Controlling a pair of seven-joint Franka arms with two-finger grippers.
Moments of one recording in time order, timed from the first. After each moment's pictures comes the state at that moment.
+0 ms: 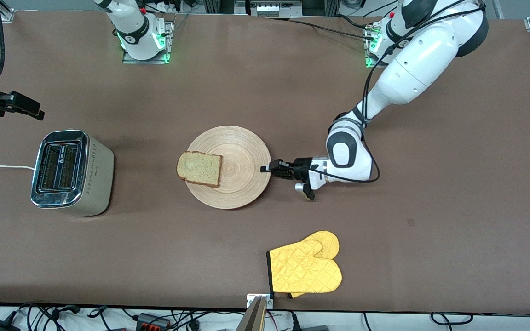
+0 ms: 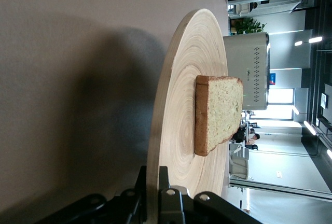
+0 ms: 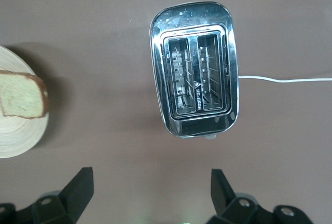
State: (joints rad) left arm -0.14 0.96 -0.47 -1.60 -1.38 2.39 0.89; right arm -0.15 0.06 0.11 -1.57 -0.02 1.53 0.03
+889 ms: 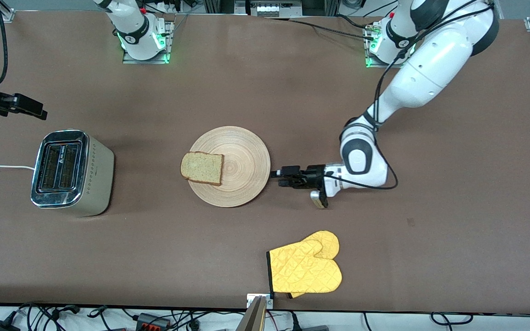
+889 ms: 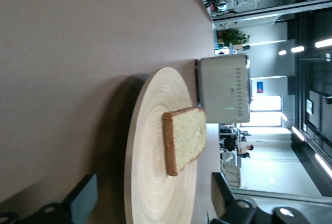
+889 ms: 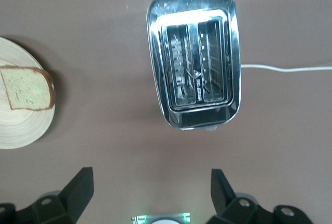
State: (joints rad) left arm -0.02 0.91 -0.46 -1.60 -1.34 2.26 0.92; right arm -0.15 0.08 0.10 -1.57 -0.02 1.49 0.04
